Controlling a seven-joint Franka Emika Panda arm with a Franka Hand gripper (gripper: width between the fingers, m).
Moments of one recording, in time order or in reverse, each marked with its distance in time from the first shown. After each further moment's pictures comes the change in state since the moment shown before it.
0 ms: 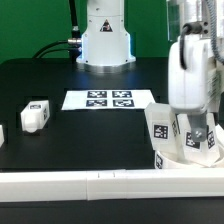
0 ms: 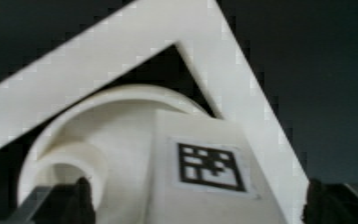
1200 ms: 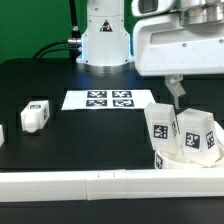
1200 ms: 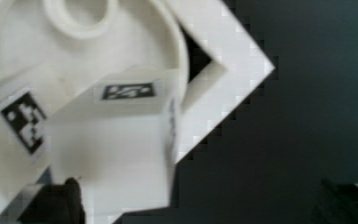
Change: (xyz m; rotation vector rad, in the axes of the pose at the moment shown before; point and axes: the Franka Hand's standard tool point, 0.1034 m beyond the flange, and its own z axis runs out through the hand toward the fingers) arm 0.004 -0.019 -0.020 0.008 -0.005 -1.322
